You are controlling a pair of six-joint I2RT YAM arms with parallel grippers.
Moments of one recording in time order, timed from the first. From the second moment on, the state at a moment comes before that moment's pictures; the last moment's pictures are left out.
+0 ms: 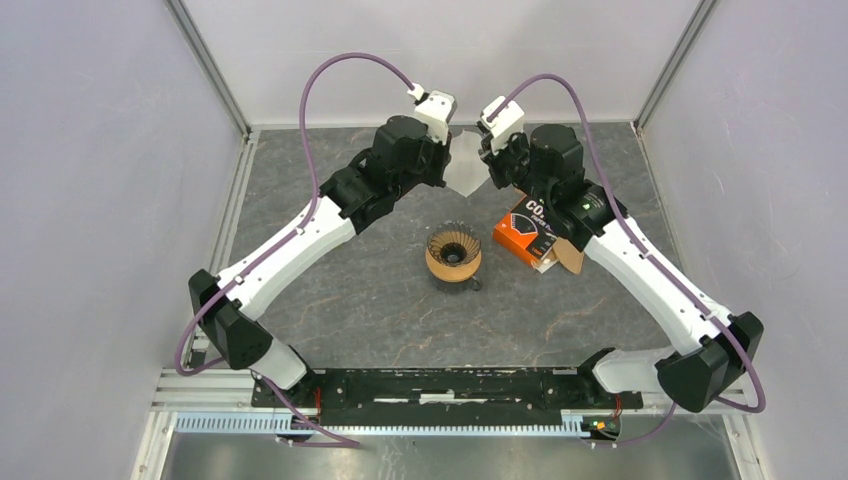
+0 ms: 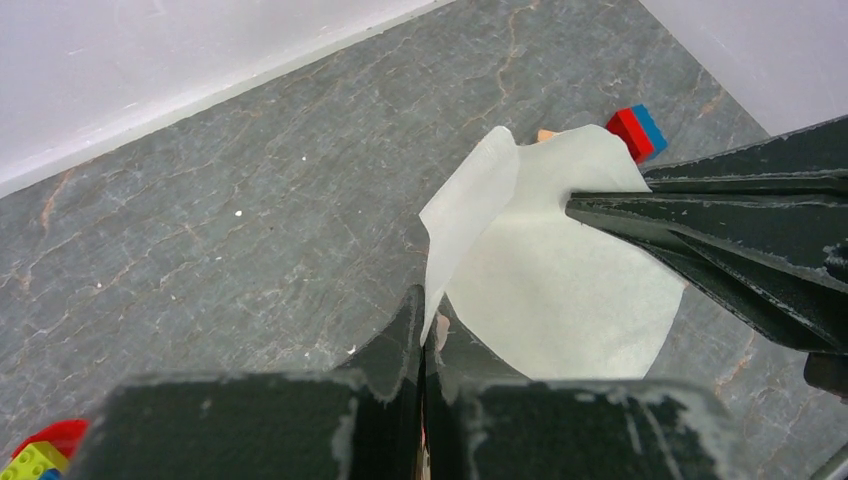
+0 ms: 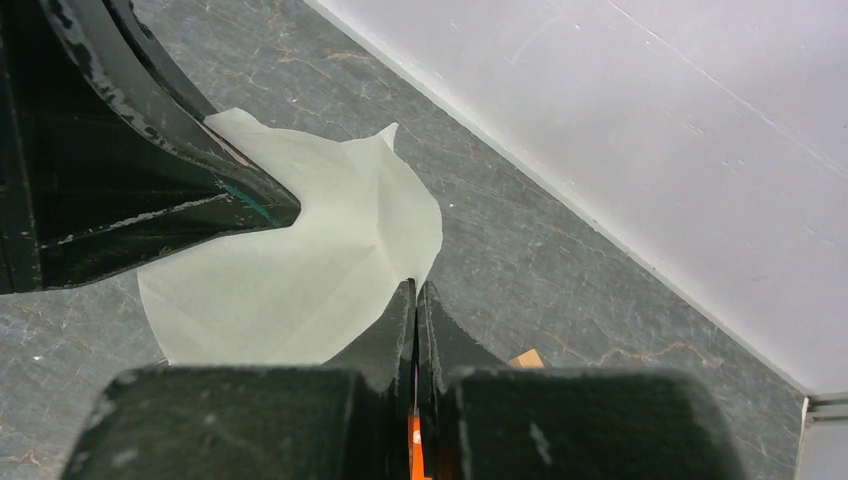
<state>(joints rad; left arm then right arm) -0.78 1.55 1.62 -0.40 -0.21 -0.13 0.59 1.31 1.34 -0.25 0.00 -0.26</state>
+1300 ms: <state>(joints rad) -0.79 1.51 1.66 -0.79 0.12 -0.10 0.44 1.08 1.27 -0.40 -0.53 -0.41</state>
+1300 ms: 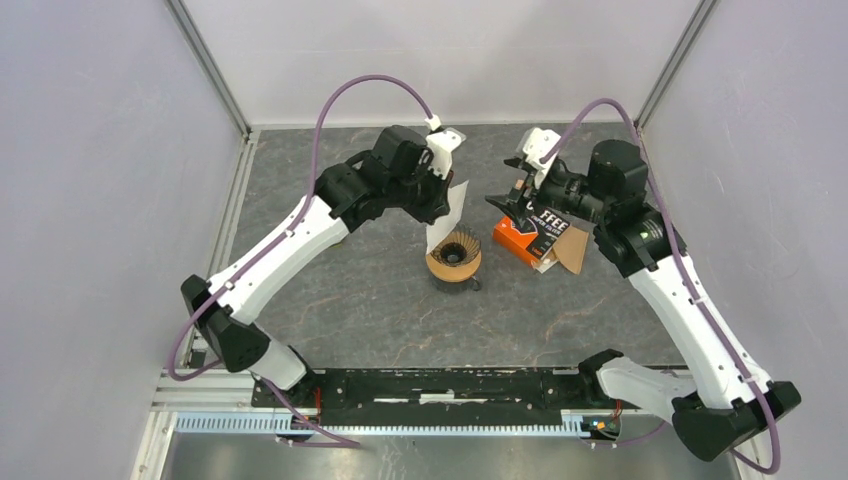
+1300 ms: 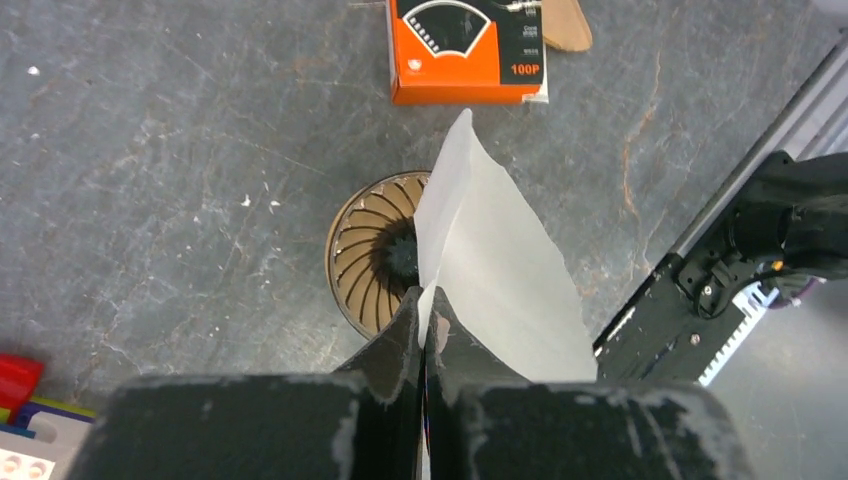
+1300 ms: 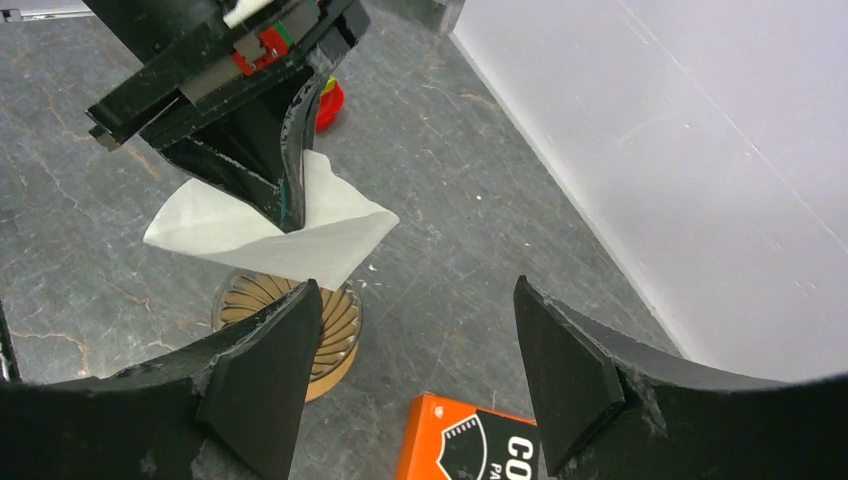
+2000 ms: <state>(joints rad) -0.79 1.72 1.79 -0.96 0.16 -0.10 0.37 1.11 1.12 -0.35 -0.76 -0.41</state>
